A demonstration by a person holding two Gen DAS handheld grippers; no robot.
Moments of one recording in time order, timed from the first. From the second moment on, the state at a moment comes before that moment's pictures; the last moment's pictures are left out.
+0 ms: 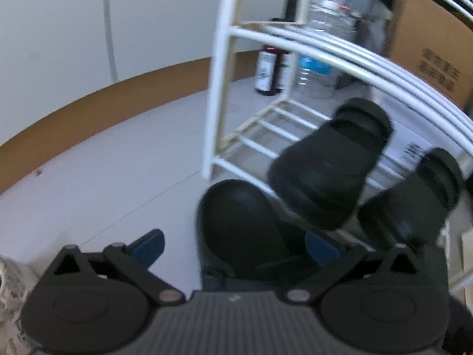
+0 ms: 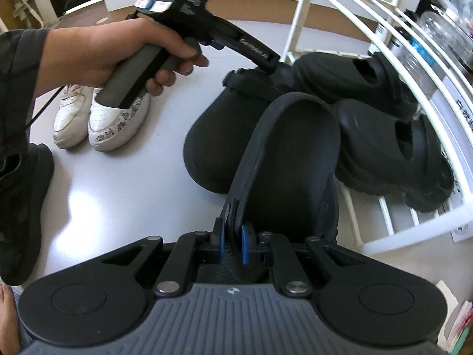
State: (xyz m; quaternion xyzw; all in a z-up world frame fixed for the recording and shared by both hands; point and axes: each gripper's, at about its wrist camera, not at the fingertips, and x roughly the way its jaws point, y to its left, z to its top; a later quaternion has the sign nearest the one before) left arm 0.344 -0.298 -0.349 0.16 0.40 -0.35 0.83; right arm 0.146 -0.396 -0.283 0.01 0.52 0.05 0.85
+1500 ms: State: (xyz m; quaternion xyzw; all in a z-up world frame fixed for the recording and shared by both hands) left arm 0.248 -0.200 -0.338 0.15 0.45 -0.41 0.78; right arm 0.163 -0.397 -0.304 0.08 0.50 0.01 0.86
